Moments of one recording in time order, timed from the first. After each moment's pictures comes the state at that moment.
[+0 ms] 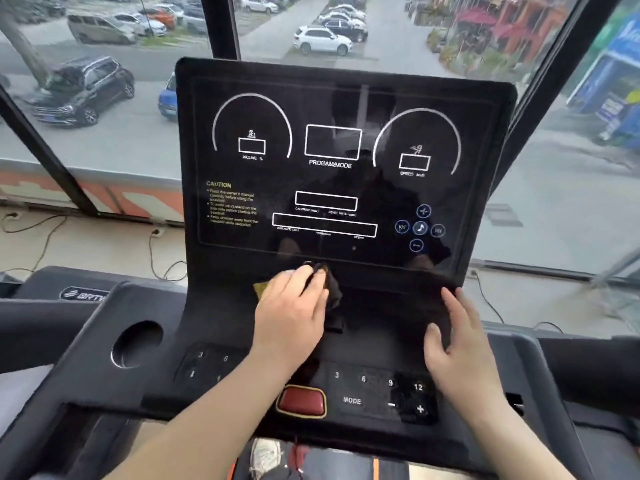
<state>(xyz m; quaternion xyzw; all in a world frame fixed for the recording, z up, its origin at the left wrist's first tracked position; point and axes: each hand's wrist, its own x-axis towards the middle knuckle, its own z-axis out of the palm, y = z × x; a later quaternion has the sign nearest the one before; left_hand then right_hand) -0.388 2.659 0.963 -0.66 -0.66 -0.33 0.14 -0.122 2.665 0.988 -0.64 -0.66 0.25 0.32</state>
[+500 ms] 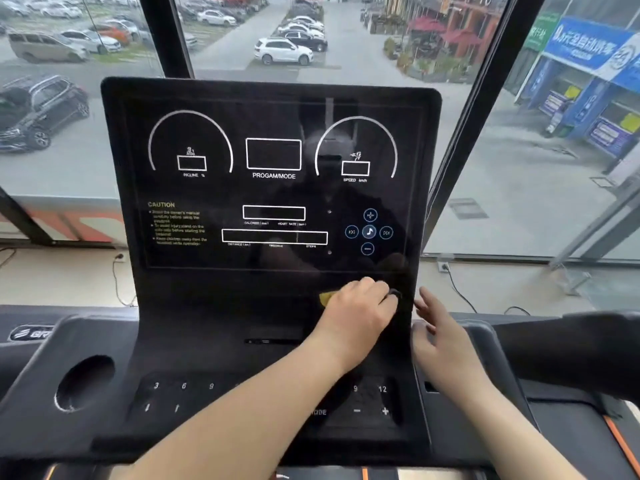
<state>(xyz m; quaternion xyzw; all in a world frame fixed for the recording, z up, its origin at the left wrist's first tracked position) -0.259 2.711 0.988 -0.84 -0.45 -0.25 0.15 -0.092 2.673 1.014 -0.64 -0.61 0.34 0.32</state>
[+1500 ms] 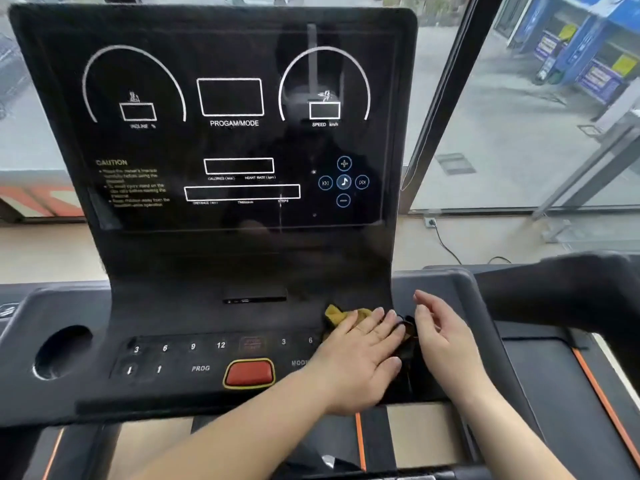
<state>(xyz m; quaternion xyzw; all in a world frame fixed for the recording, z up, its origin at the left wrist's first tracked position) -0.226 2.617 0.950 -0.86 -0.45 0.02 -0.23 -0.053 2.627 0.970 -0.69 -0.52 0.36 0.35</state>
